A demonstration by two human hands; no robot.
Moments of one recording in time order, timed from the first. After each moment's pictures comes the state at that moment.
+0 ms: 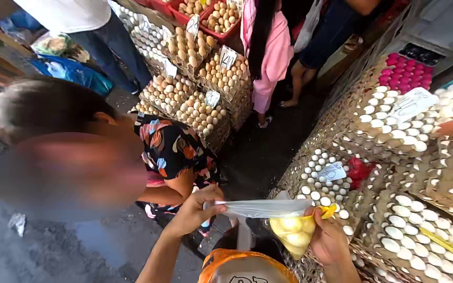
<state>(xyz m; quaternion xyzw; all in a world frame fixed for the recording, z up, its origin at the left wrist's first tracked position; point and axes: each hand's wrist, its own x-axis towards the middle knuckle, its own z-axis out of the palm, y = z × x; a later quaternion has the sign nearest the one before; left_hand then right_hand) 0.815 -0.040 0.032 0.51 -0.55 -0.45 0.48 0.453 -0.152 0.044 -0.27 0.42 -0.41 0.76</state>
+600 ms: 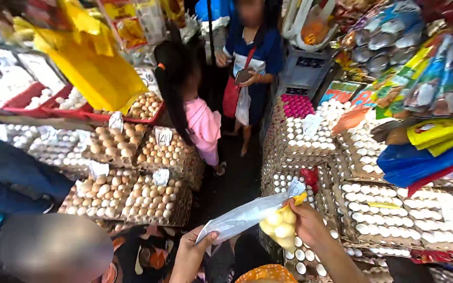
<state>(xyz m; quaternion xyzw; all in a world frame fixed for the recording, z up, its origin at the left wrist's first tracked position) 0.840 -0.193 0.044 0.53 -0.44 -0.52 0.52 0.508 -0.263 0.086 -0.28 0.51 -0.50 0.64</state>
